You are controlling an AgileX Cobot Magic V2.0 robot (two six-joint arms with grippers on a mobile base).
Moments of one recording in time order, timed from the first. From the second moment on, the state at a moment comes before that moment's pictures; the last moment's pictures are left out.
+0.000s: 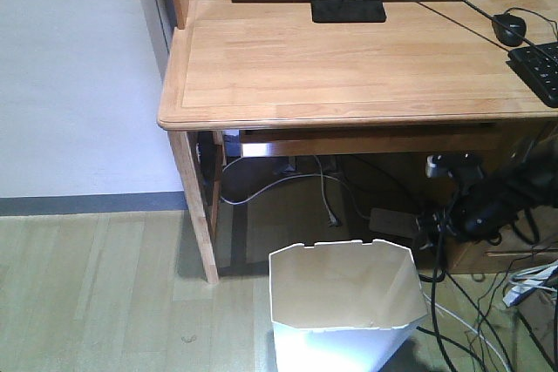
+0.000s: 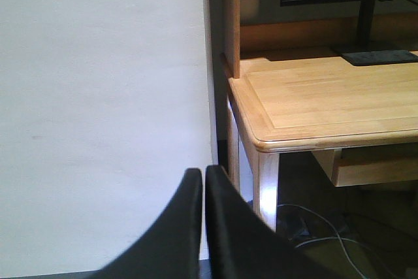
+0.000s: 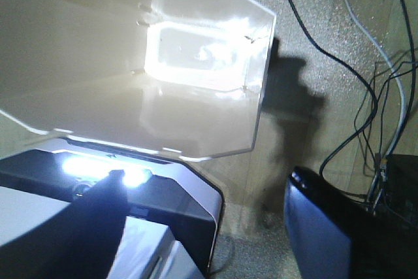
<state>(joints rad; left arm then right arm) 0.00 -0.01 0.03 0.02 0.20 0.00 -0.08 2.14 -0.90 0.48 0.36 -0.71</state>
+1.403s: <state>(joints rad) 0.00 -0.01 0.03 0.02 0.20 0.00 -0.13 3.04 -1.65 0.54 0.38 -0.75</state>
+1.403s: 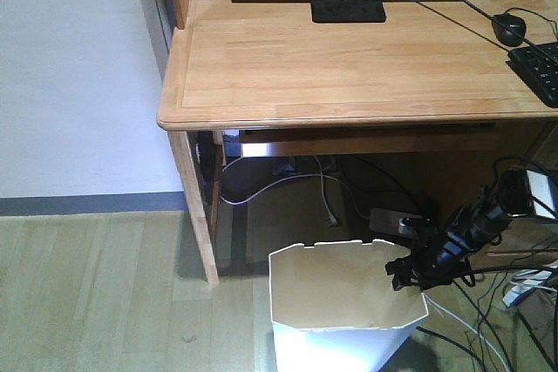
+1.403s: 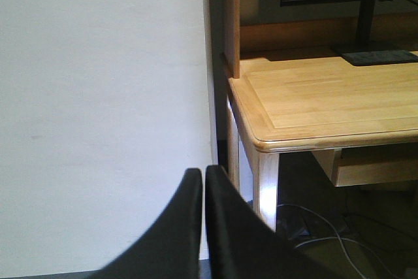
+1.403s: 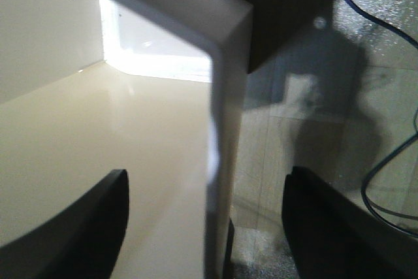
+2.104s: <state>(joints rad) 0.00 -0.01 0.03 0.02 0.20 0.00 -0.14 2.96 -1.58 0.68 0.38 -0.91</state>
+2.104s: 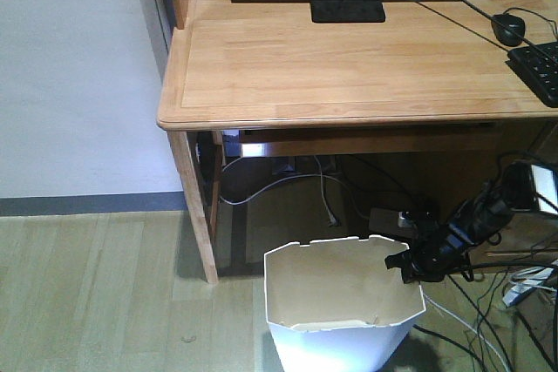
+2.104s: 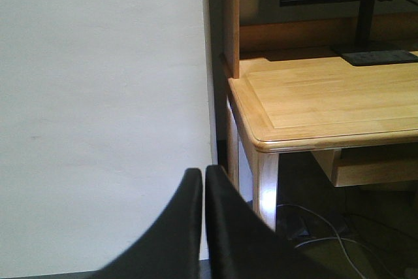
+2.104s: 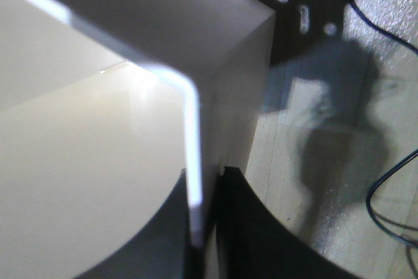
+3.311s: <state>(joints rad) 0.00 -0.01 0.03 0.02 0.20 0.00 -0.28 2.32 -0.95 1.20 0.60 -1.54</state>
